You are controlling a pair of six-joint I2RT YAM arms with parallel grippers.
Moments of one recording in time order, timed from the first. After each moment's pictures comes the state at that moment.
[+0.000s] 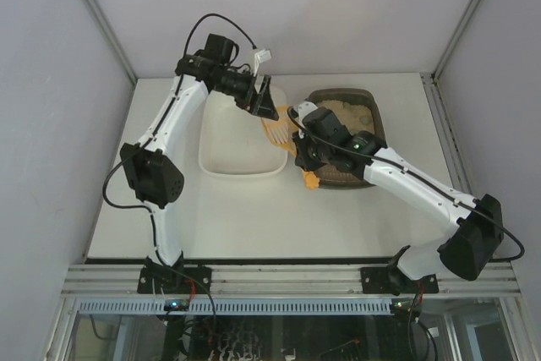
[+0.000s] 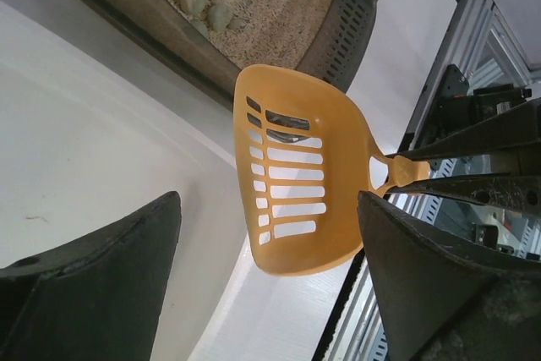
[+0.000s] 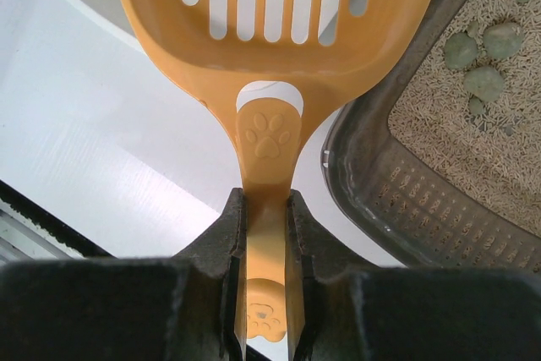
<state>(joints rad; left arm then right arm) -0.35 2.01 2.16 -1.08 0.80 0.15 0.77 1.40 1.29 -0.69 0.07 0.22</state>
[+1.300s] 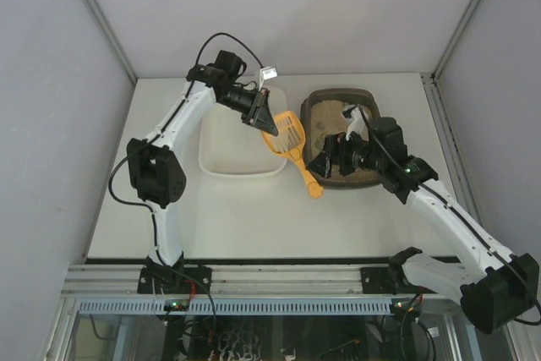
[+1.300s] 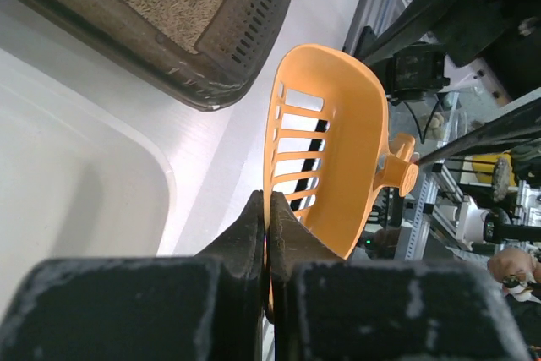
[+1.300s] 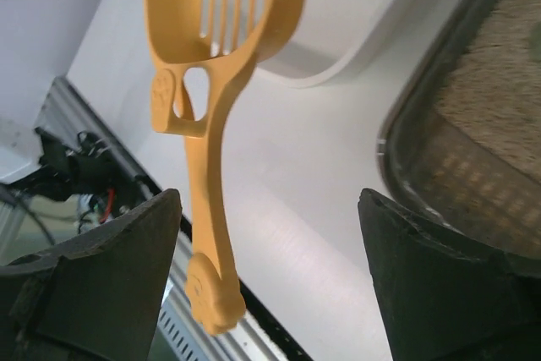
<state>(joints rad) -0.38 2.03 2.02 -1.14 0.98 0.12 0.44 1.03 0.91 -0.41 -0.42 0.36</state>
